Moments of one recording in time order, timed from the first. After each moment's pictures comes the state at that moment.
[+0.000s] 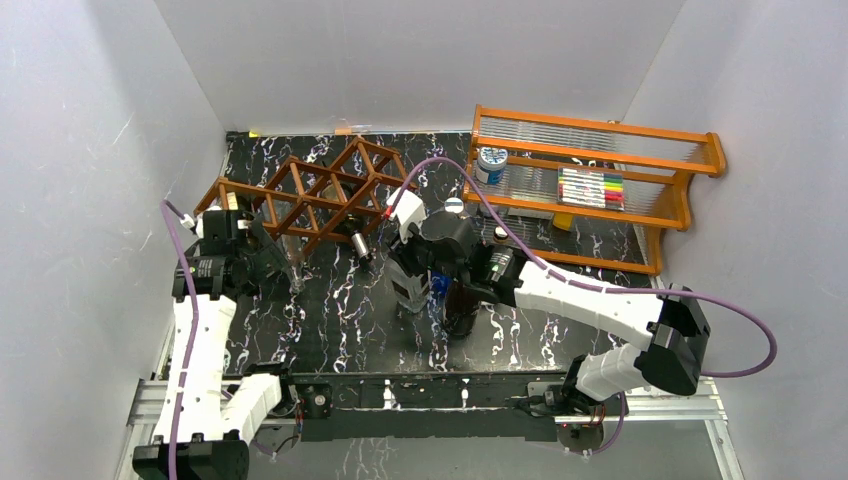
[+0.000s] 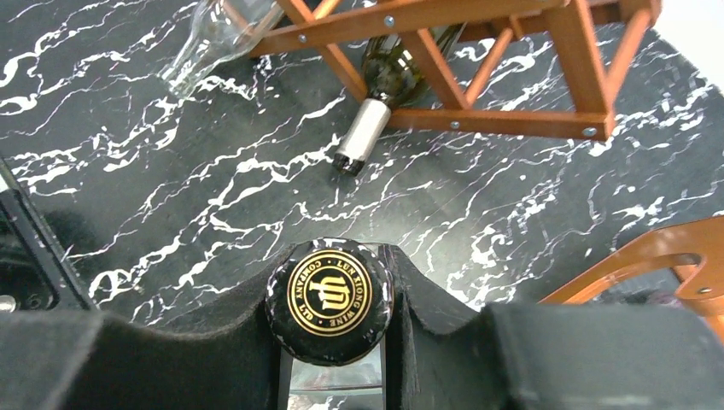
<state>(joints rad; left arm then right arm) 0.05 0.89 1.06 -1.13 -0.23 -0.55 1.11 1.37 1.14 -0.14 0.18 -0.01</state>
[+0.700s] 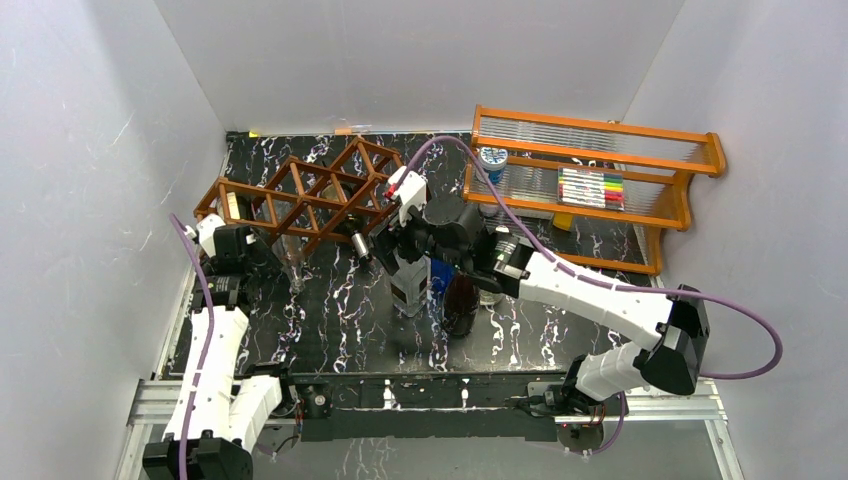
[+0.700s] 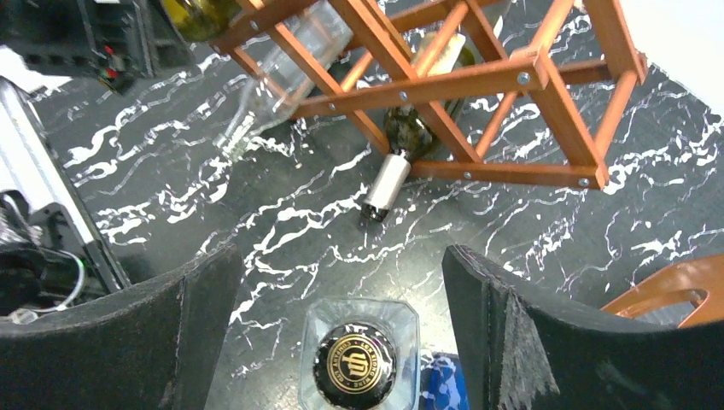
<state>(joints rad) 0.07 0.82 0.77 -0.78 -0.38 -0.55 1.10 1.38 1.24 -0.17 0.13 0.08</state>
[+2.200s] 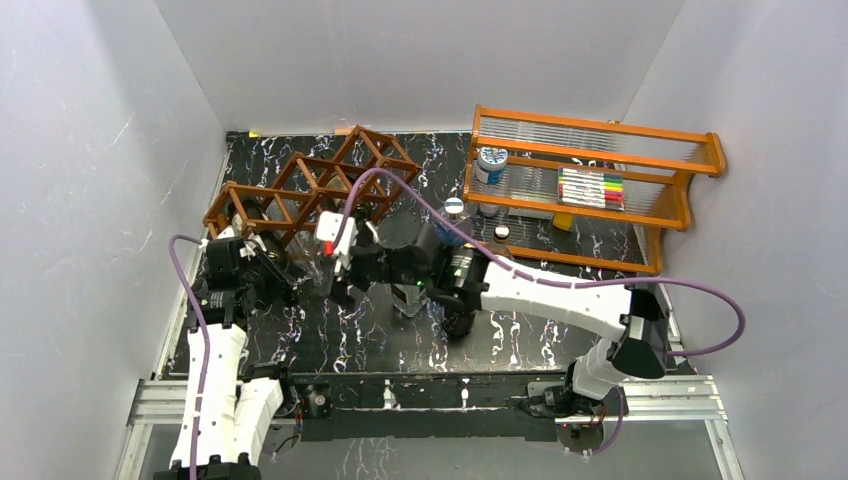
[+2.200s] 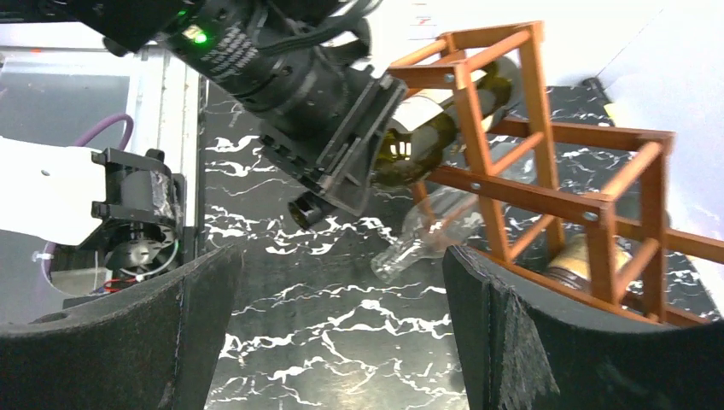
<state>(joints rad) 0.11 0.72 0.76 -0.89 0.09 -0.59 1.27 1.55 1.42 -0.05 -0.13 -0.22</state>
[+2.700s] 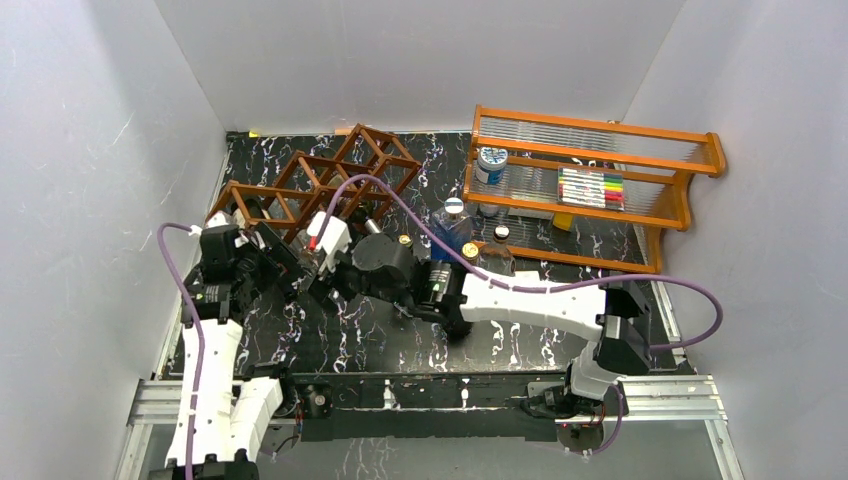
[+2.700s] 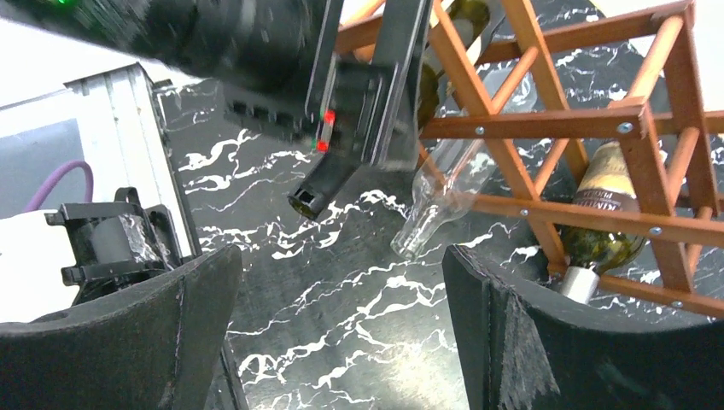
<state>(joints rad) 0.10 0.76 0.82 -0.83 0.04 -0.61 1.35 1.63 1.44 -0.04 0.15 -0.01</state>
